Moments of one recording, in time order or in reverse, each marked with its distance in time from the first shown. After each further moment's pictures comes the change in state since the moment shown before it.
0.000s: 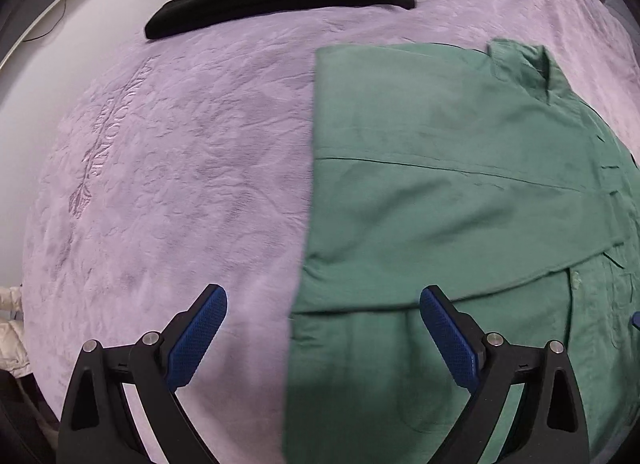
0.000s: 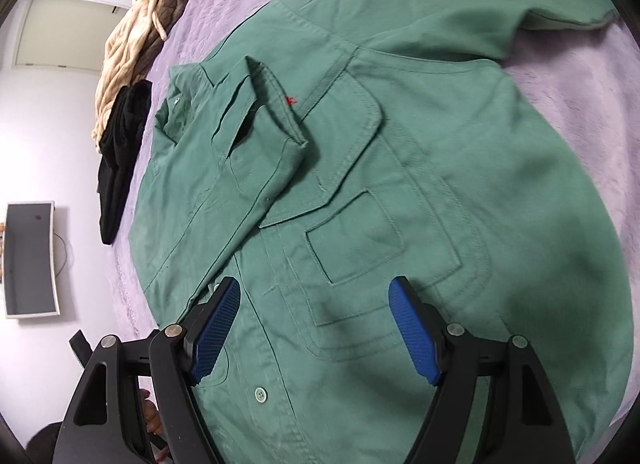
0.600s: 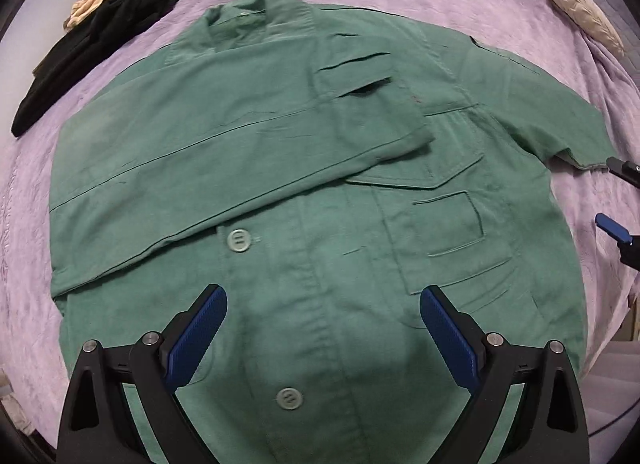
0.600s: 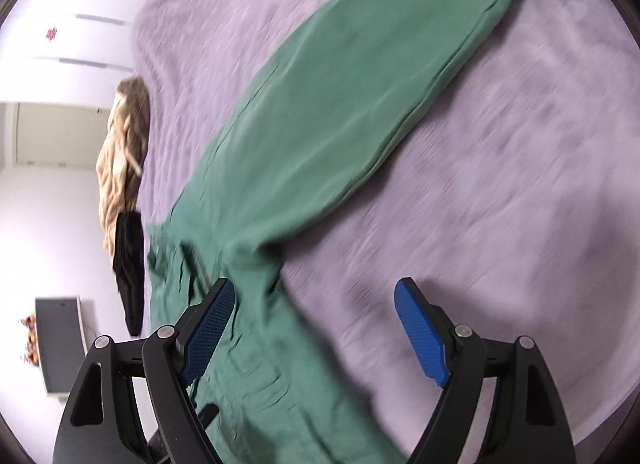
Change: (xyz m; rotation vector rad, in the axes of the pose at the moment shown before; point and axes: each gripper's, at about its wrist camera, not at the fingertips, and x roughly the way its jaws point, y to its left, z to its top) left arm -0.035 -0.257 -0.038 0.298 0.059 -0.170; right arm -0.125 -0.158 0.076 0.216 -0.231 0.059
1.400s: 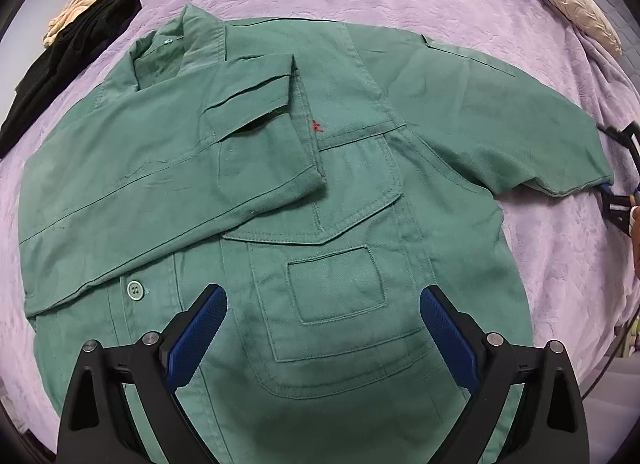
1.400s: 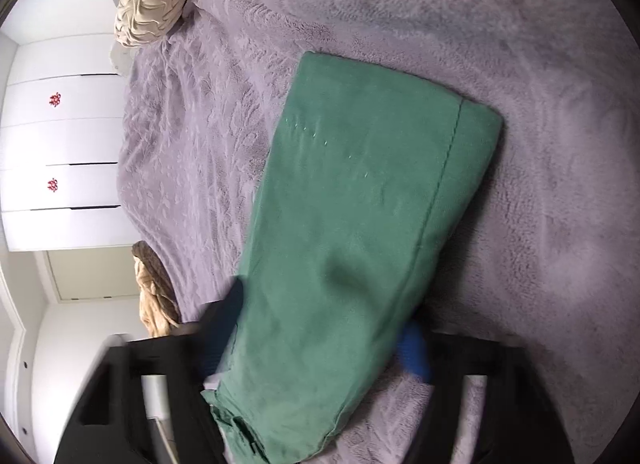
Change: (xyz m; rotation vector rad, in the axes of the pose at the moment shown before) left arm 0.018 -0.063 0.048 -0.009 0.002 -0.019; right arm -0.010 -0.102 0.159 0.344 -0.210 0.201
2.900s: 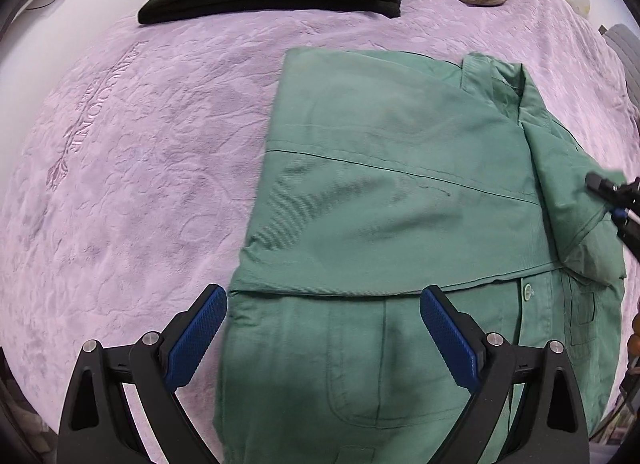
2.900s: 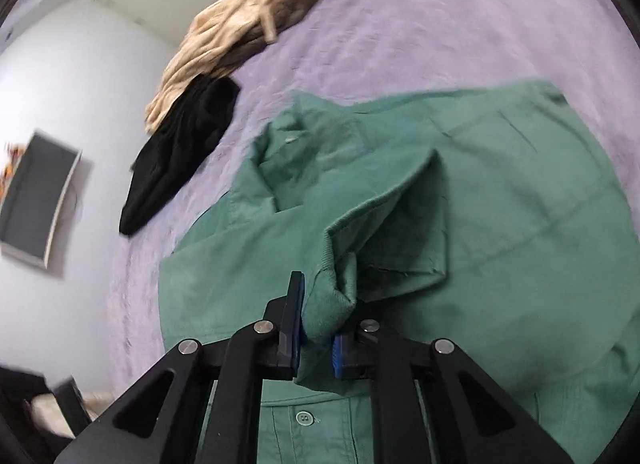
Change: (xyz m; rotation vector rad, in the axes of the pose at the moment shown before) left arm -0.033 0.314 -0.083 -0.389 -0.103 0.092; right arm 0.180 0.220 -0.426 -0.983 0.377 -0.103
